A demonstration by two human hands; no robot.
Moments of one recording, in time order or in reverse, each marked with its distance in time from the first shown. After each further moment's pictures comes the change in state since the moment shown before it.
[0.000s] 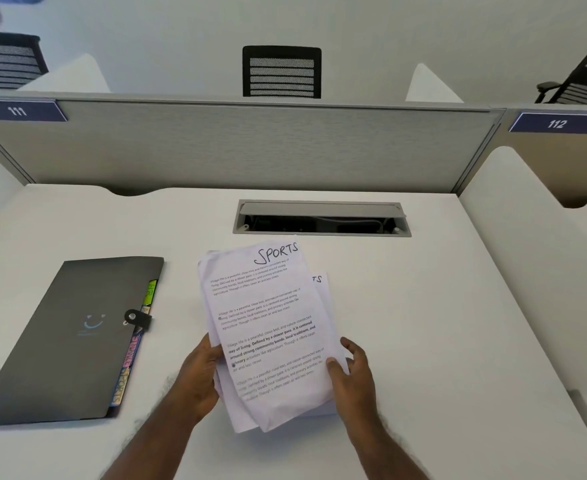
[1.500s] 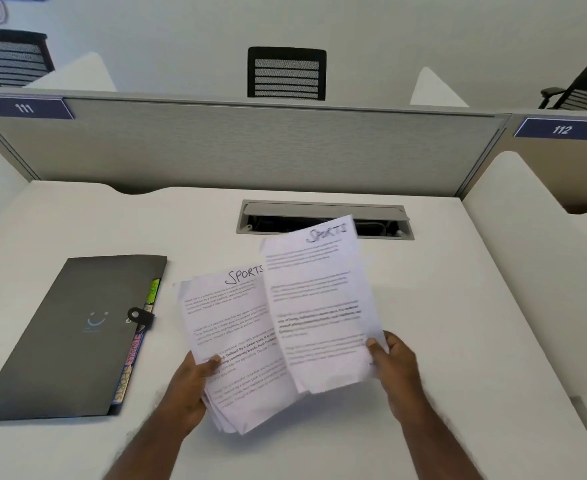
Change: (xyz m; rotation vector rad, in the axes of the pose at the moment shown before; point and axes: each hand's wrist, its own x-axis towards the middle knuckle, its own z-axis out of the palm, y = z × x) left_hand 0.005 -0.020 -0.040 -0.070 0.094 -0.052; right_hand 0.047 -0.009 -0.057 0.054 0.017 -0.066
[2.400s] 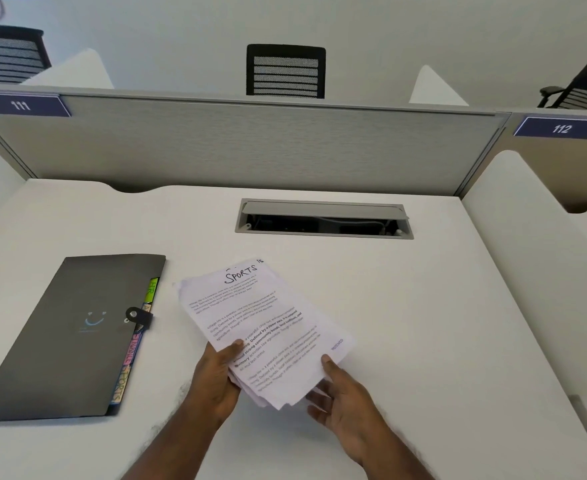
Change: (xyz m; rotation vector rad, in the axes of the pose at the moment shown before) left_hand -0.022 0.008 0.062 -0.222 -0.126 0.077; right_hand -0.067 -0.008 0.048 0.476 -0.332 0.637
